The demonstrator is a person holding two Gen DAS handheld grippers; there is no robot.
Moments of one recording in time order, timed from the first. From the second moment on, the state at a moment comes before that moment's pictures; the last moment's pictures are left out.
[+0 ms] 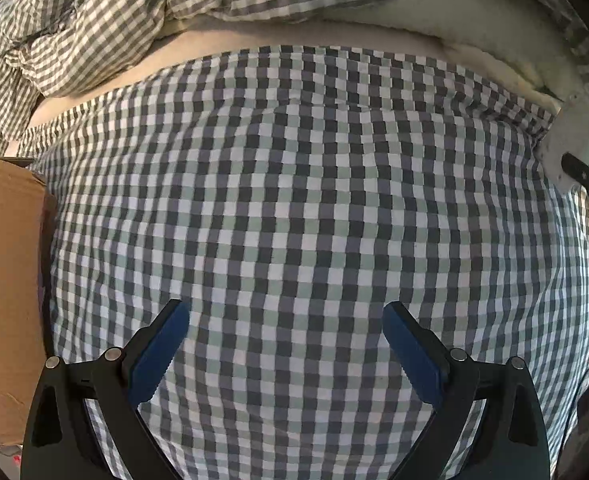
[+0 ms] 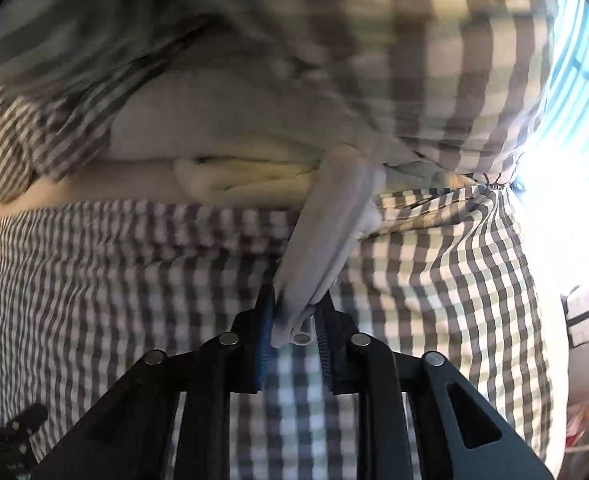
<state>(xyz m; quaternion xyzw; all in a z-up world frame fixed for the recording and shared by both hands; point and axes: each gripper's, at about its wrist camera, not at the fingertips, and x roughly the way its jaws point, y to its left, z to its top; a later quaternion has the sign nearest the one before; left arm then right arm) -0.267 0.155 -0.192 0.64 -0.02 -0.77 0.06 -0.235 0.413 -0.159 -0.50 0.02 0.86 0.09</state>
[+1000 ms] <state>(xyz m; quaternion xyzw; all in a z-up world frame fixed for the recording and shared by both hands) -0.191 0.047 -0.161 0.63 0.00 -0.77 0.10 -0.192 0.326 -0.181 -0.54 0.03 0.84 0.08</state>
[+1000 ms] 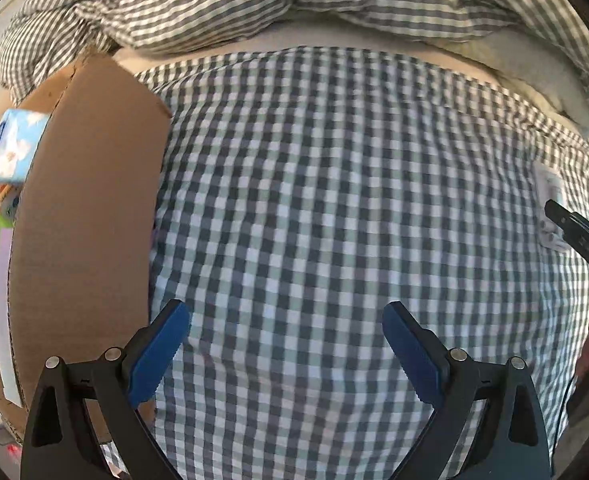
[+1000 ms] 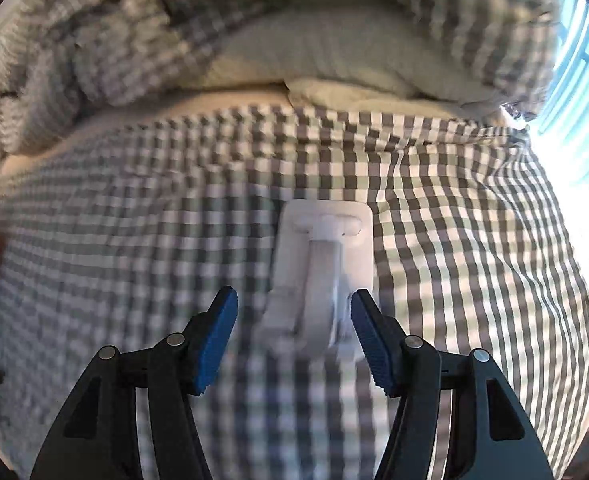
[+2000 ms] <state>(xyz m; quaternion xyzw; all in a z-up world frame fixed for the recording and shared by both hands) -0.194 0.063 -0.131 0.60 0.00 -0.79 0.10 -0.160 0.302 -0.131 -0.56 0.06 0.83 0.00</state>
